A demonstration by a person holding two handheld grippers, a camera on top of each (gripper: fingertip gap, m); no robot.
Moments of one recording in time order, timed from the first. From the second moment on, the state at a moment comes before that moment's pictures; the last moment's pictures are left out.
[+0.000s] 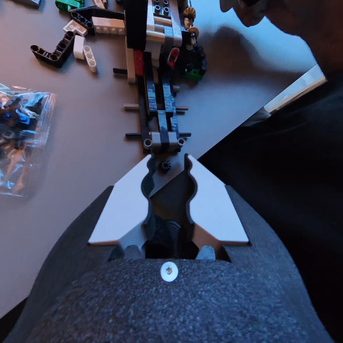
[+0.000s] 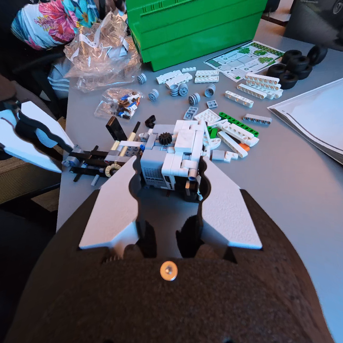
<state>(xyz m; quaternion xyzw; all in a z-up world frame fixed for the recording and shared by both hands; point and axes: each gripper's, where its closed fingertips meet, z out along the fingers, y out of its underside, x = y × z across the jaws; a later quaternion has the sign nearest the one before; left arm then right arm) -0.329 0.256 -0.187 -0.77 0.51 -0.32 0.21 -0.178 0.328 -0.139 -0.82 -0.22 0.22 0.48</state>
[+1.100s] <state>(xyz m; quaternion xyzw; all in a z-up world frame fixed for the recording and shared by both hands) -0.245 0.304 -0.157 -0.71 0.61 -0.29 0.22 0.002 0.323 -0.128 -0.83 -0.07 0.14 0.53</state>
